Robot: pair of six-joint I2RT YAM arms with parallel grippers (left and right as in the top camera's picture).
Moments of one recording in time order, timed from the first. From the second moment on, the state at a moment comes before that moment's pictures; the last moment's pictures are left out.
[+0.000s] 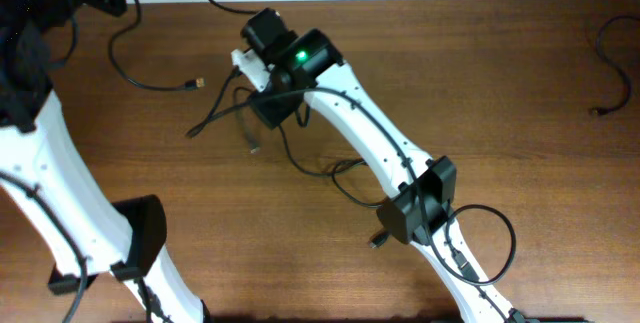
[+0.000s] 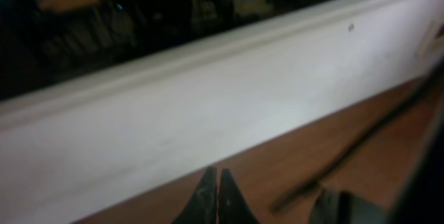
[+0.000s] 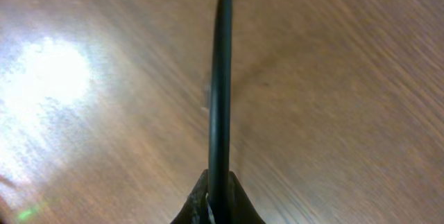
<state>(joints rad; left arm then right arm) 0.18 2.03 3.12 -1.40 0.52 0.29 0.71 2.54 2.73 -1.39 -0.22 -0.06</state>
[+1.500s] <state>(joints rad) 0.18 1.91 3.12 -1.39 0.44 0.27 0.26 2.06 2.88 -1.36 -0.03 -0.08</state>
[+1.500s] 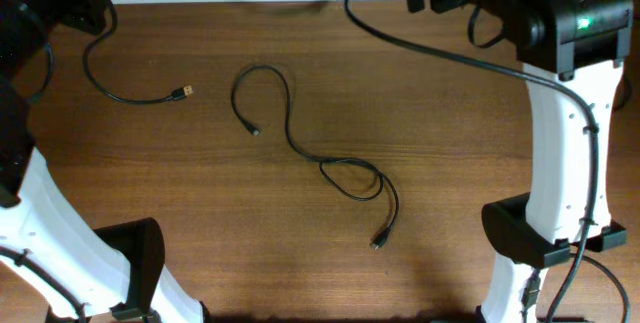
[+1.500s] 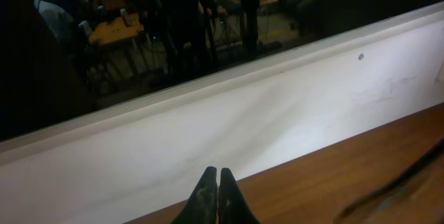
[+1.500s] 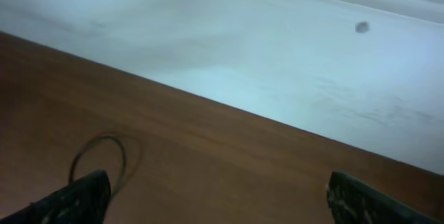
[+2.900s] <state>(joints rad) -0.74 2.52 2.86 -0.86 0.55 0.11 -0.09 1.65 2.88 -1.31 0.08 -0.12</state>
